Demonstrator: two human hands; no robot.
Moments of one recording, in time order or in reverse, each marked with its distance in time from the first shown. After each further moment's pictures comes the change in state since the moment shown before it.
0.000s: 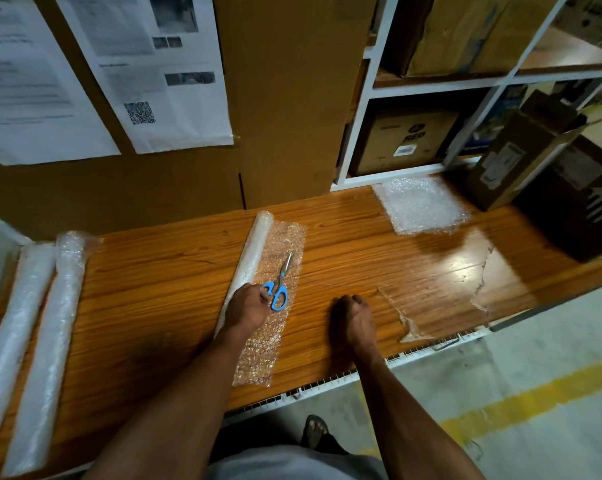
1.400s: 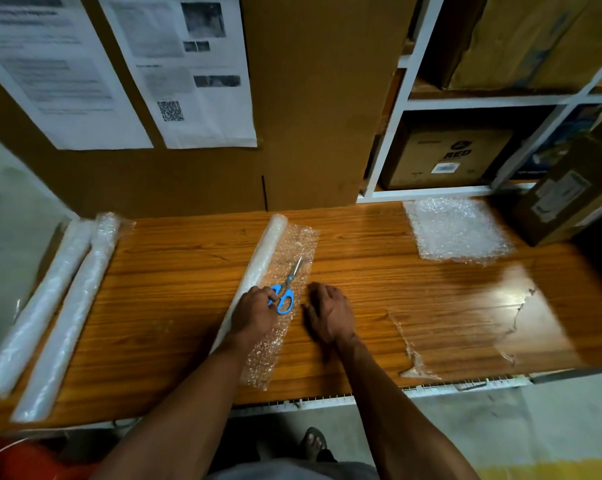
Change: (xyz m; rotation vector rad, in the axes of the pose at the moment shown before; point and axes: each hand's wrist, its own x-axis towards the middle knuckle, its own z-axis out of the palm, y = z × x) left_hand -0.006 0.014 0.026 0.000 0.124 -0.012; right_hand 0.054 -0.040 0.020 -0.456 -0.289 -0.538
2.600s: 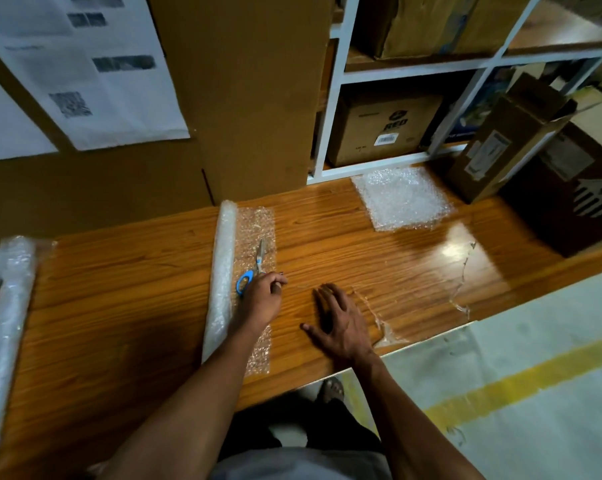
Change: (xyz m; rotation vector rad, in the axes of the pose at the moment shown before) left_hand 0.029 0.059 0.048 -0.265 -0.128 0.132; right_hand -0.076 0.064 -0.013 0.004 0.197 0.050
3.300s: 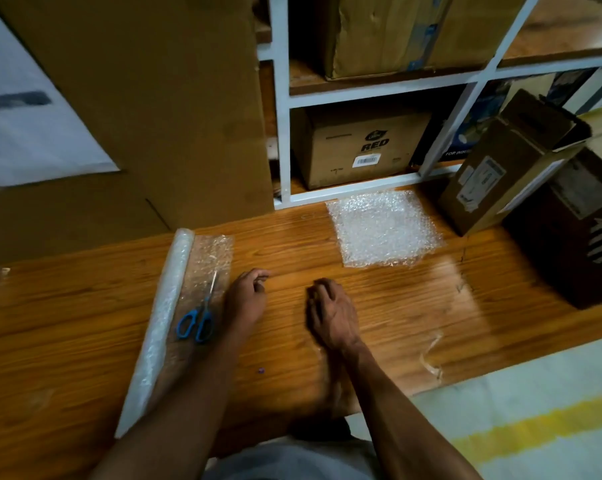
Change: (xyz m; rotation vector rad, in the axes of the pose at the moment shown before) left_hand 0.098 0.090 0.076 0.056 0.180 -0.152; right_hand 0.119 0.121 -0.056 0.038 0.138 -0.102
